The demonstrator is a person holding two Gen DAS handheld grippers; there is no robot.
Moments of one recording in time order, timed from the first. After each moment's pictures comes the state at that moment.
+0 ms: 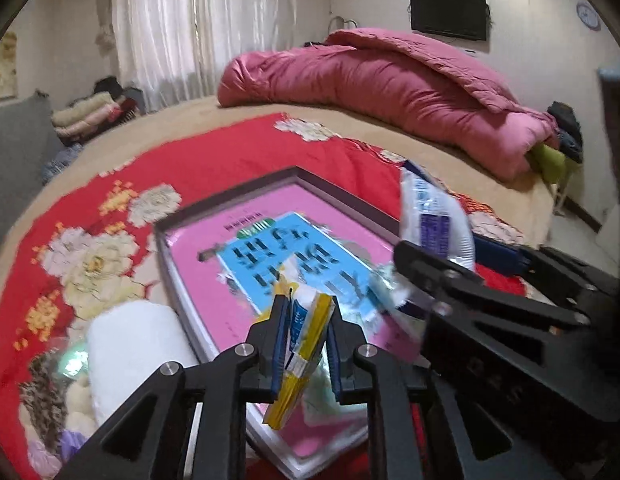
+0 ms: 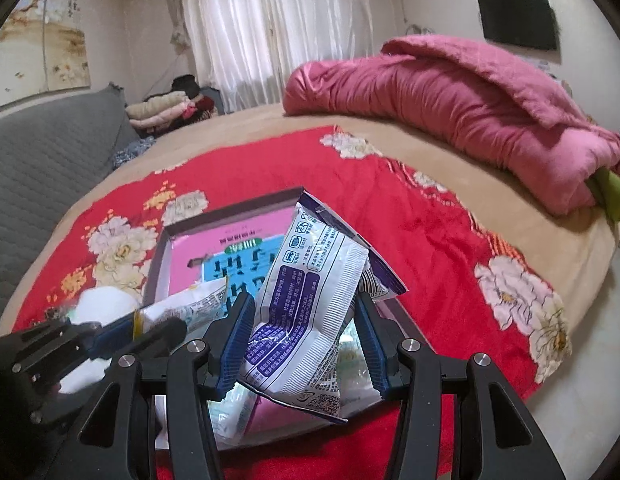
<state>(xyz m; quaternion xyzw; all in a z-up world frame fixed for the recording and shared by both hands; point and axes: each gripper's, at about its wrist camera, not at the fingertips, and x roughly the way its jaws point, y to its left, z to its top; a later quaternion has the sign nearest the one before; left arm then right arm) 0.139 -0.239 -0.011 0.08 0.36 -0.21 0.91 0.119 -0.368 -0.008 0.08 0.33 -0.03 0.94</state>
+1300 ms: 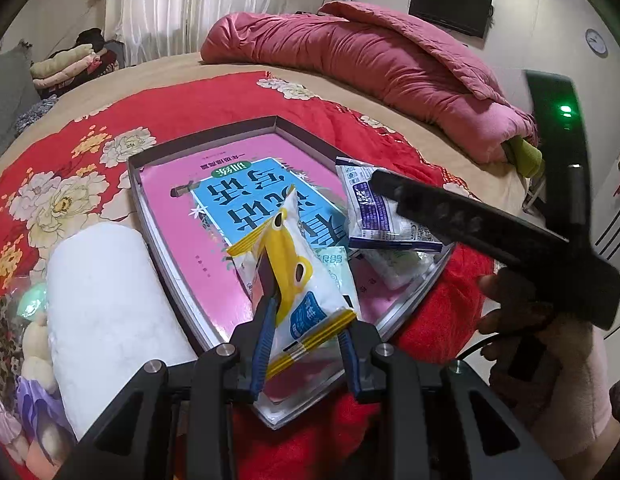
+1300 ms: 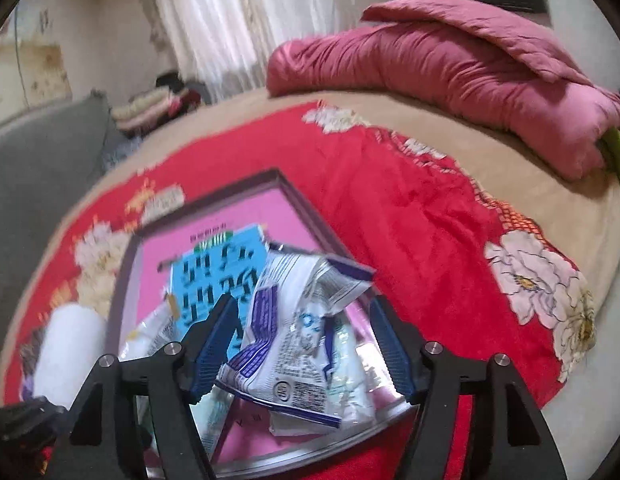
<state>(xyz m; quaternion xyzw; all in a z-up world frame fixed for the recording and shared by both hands) 0.126 -0.224 -0.032 0.04 0.42 -0.25 0.87 0.148 -0.402 -0.035 0.13 0.34 -0.04 0.93</state>
